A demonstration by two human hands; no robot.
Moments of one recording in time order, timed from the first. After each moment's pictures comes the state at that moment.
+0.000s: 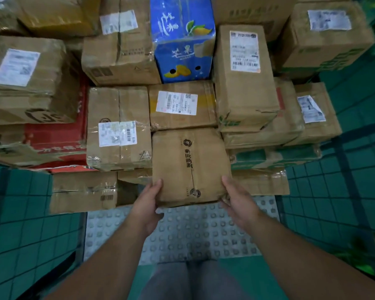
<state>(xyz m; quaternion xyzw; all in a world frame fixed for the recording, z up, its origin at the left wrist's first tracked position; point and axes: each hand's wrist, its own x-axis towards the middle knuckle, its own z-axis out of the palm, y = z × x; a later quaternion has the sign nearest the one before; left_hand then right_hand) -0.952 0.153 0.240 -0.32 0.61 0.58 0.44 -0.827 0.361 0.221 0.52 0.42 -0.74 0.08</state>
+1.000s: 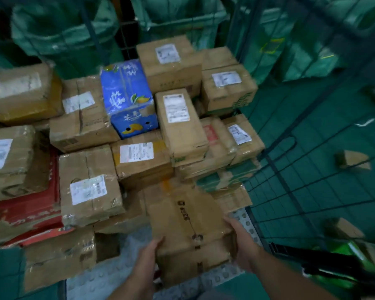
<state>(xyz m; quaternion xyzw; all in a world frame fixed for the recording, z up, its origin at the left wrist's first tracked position) -0.880 0.189 0.328 -0.33 0.65 0.42 0.54 -0.726 0.381 0.306 0.57 0.27 -0.77 0.06</state>
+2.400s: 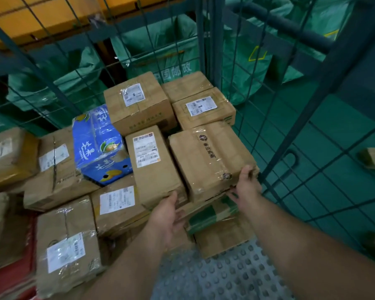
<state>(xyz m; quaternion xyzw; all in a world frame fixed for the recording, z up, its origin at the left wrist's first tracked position) -0.944 0.439 0.375 -0.15 0.70 0.51 0.48 -0.832 0.619 0.305 0.65 0.26 -0.68 -0.23</state>
